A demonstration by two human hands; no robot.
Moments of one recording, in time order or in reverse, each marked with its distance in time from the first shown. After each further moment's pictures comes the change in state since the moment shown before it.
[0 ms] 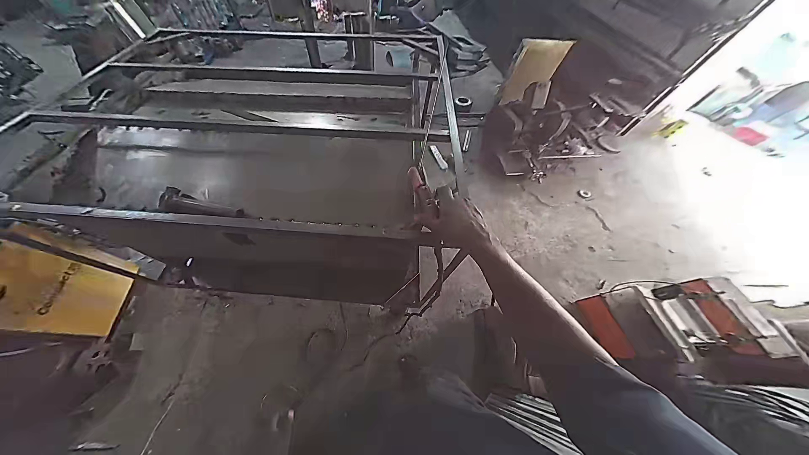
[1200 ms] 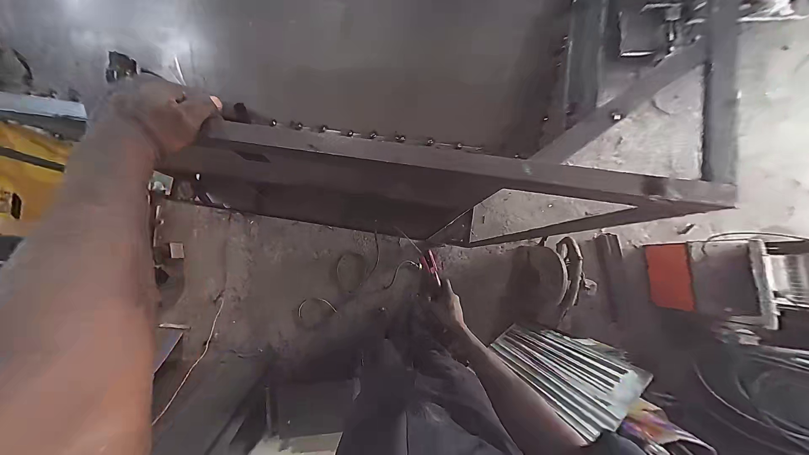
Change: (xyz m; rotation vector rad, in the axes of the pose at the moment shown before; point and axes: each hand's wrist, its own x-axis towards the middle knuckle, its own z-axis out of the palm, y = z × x) left_hand 0.361 0.258 -0.276 0.711 0.201 0.616; right_hand -0.167 -0.005 0.420 0.450 -0.426 0.462
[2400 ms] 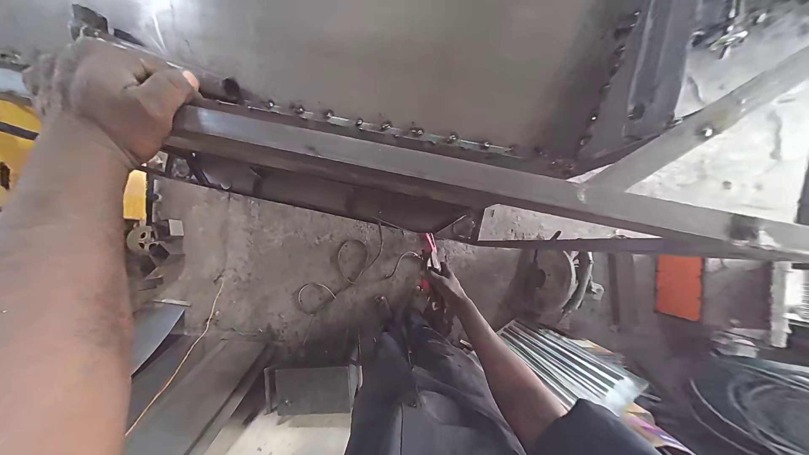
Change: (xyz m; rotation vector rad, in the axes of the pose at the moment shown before) left_hand 0.021 -0.049 0.029 -0.093 0.130 -0.059; right_hand 0.065 -0.031 -0.012 0.650 -0.312 0.118
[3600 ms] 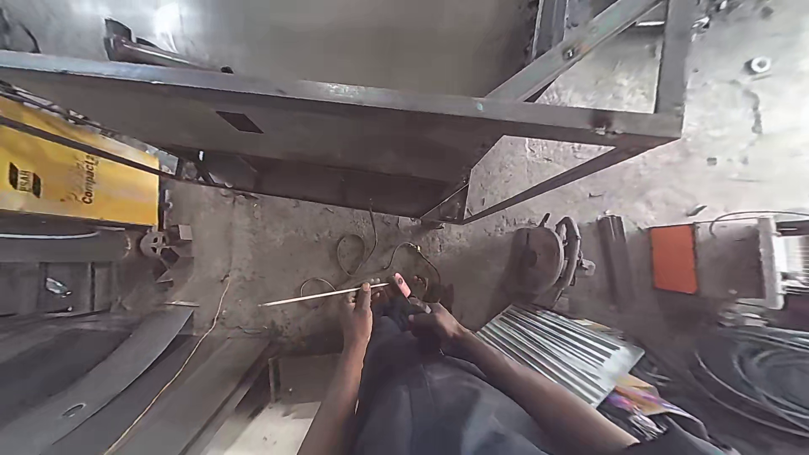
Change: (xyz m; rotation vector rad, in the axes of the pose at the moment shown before) left_hand -0.428 0.256 0.239 -1.405 0.071 -0.425; right_hand -0.179 0.069 -0.015 -0.037 -0.384 0.080
